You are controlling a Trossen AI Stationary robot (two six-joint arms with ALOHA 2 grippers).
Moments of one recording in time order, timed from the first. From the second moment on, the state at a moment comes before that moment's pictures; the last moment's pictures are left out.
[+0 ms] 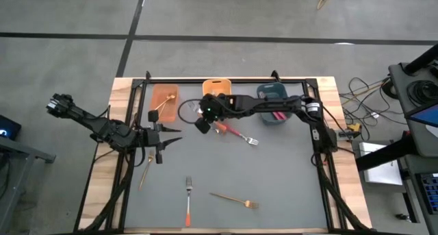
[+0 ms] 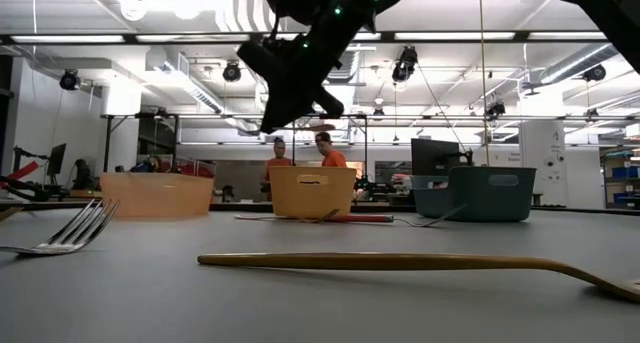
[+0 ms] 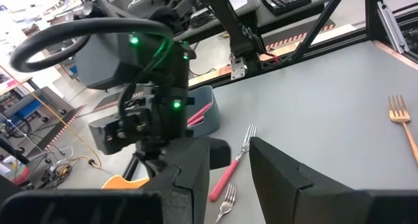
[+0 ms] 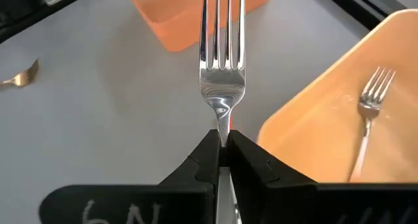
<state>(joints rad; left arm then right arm) -0.46 0.72 0.61 -0.11 -0.65 0.25 -0.15 2.10 1.82 -0.54 0.18 0.41</state>
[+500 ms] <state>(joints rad) -0.46 0.72 0.61 -0.11 -0.75 0.25 -0.28 2.10 1.82 -0.52 0.18 0.47</state>
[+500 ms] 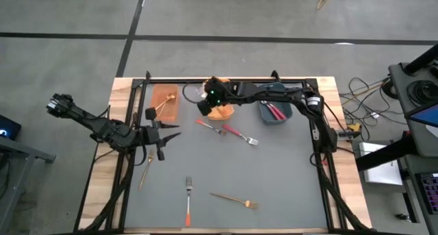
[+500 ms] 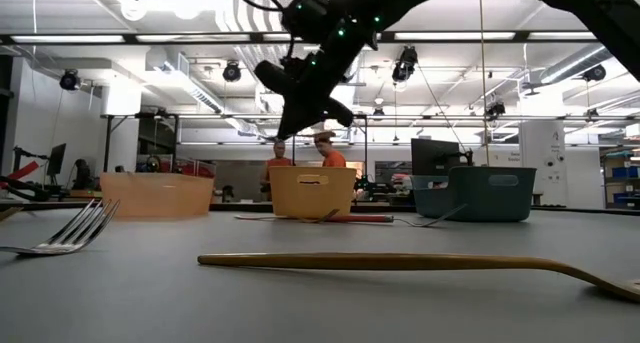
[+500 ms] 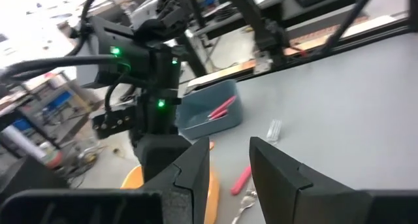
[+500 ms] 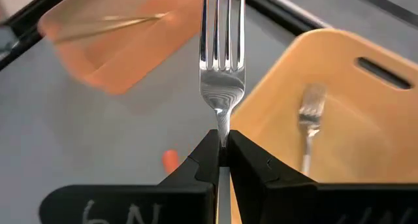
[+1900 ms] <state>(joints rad) -0.08 0.73 0.59 0.10 -0.59 0.56 -0.37 2.16 1.81 -0.65 0.18 0.56</state>
